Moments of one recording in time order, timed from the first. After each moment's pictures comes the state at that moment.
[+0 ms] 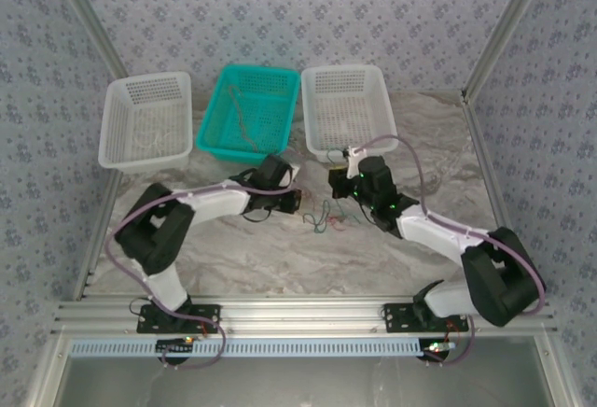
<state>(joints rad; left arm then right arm) -0.70 1.69 0.98 -0.20 0.19 -0.39 0.55 1.31 0.61 0.26 -0.03 0.34</state>
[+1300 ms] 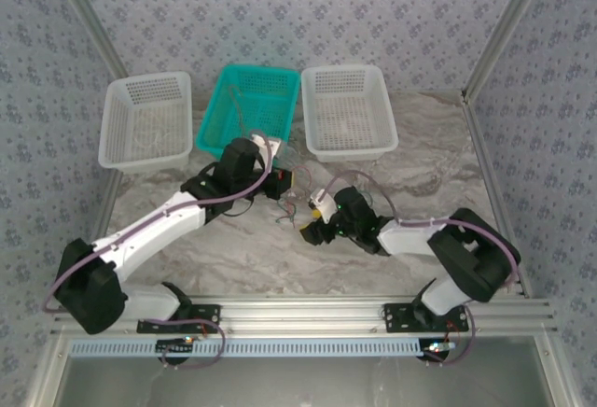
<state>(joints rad) -0.70 1.28 0.98 -0.27 0.22 -0.43 0.73 1.54 0.51 0.41 -0.28 0.00</state>
